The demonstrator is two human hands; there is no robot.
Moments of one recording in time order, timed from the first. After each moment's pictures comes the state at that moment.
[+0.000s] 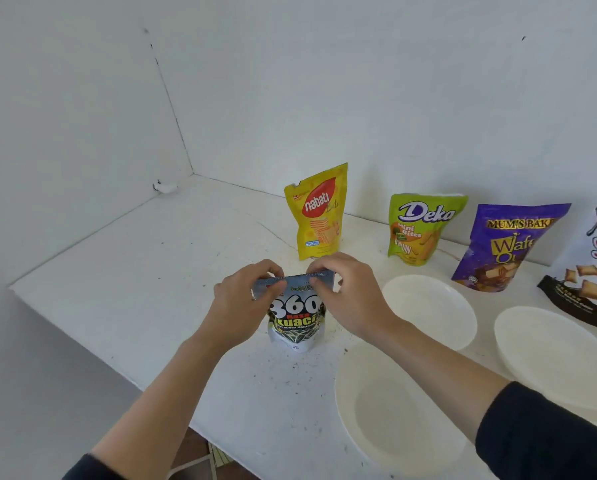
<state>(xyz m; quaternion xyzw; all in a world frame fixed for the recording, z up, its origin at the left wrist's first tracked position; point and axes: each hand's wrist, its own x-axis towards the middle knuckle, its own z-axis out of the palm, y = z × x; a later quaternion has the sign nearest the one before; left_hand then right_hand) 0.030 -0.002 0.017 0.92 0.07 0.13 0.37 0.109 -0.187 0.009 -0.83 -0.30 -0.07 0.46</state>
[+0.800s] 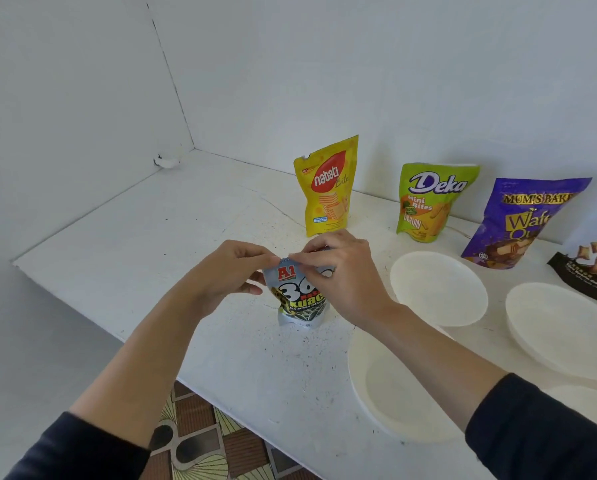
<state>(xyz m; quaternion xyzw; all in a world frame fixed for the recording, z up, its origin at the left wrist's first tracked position) 0.026 0.028 0.043 0.81 0.14 -0.08 0.57 0.095 -0.167 -0.003 -0.83 -0.38 -0.16 0.38</state>
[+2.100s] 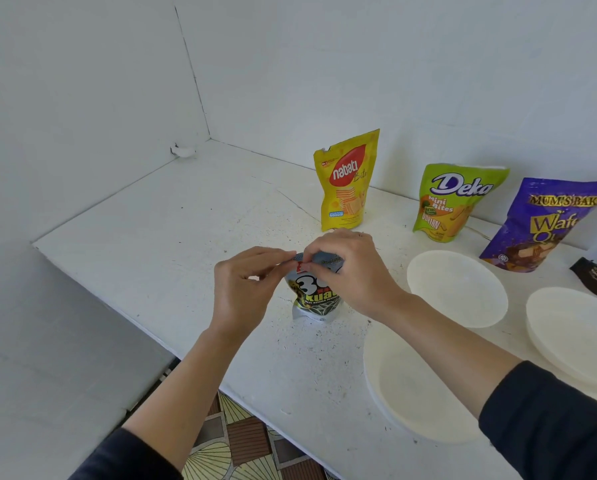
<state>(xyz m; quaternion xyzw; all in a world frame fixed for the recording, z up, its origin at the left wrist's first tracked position) 0.000 0.014 -0.018 0.81 0.01 0.34 0.48 0.095 -0.155 0.001 -0.80 -0.41 -0.07 0.42</state>
